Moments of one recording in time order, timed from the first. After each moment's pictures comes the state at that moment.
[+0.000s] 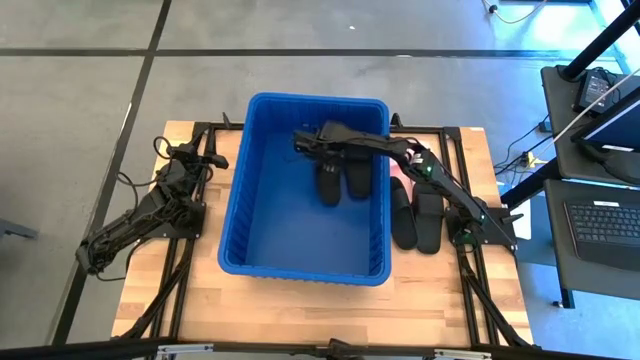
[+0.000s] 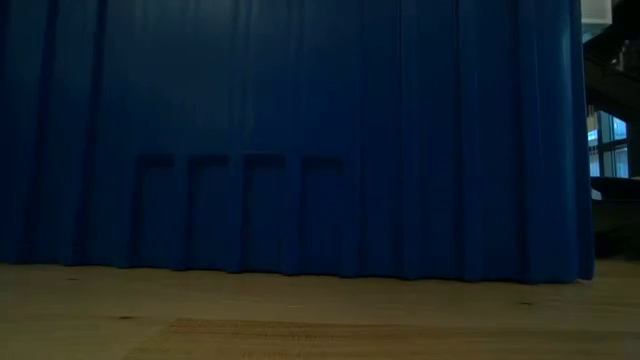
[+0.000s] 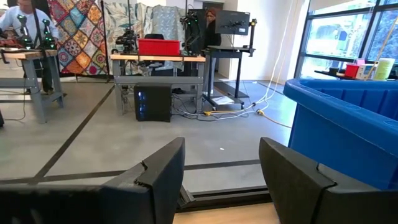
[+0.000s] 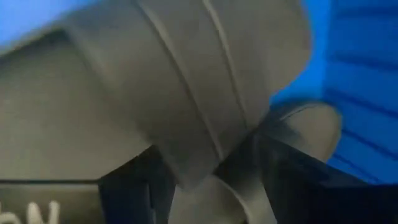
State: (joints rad) left arm 0.68 0.01 0.03 -0.01 -0.71 -0.08; right arm -0.34 2.46 2.28 -1.38 0.33 -0.03
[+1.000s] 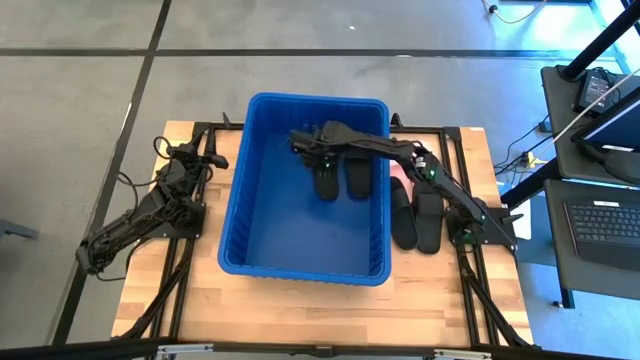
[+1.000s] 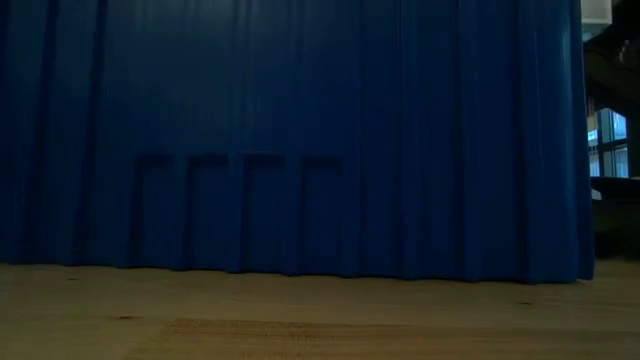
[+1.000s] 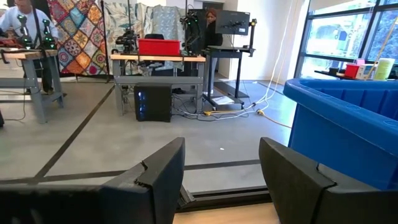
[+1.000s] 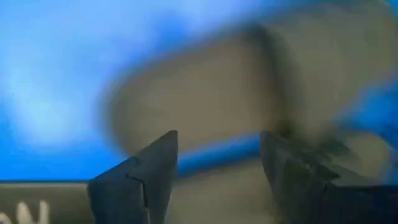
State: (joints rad) left arm 0.68 0.01 0.03 -0.01 -0.71 -0.08; right arm -0.27 2.42 2.36 -1.43 0.07 -0.17
